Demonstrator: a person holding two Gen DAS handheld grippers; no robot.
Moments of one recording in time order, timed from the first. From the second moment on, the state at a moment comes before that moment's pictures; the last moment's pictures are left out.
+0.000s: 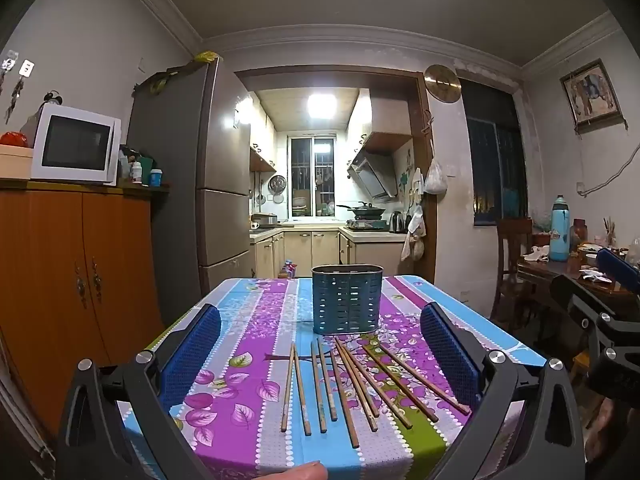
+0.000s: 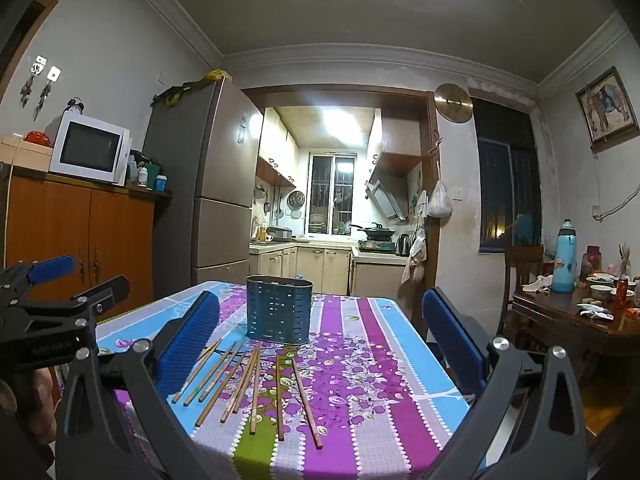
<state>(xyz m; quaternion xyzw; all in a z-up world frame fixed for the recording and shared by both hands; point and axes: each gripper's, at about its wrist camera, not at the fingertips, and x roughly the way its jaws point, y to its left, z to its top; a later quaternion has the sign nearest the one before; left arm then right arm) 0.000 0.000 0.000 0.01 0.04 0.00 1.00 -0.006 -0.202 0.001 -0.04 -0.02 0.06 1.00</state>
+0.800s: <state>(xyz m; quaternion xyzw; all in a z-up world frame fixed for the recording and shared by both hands) 0.000 -0.001 -0.005 0.01 0.04 0.00 1.00 -0.004 -0.203 0.001 -0.04 -0.01 0.06 1.00</state>
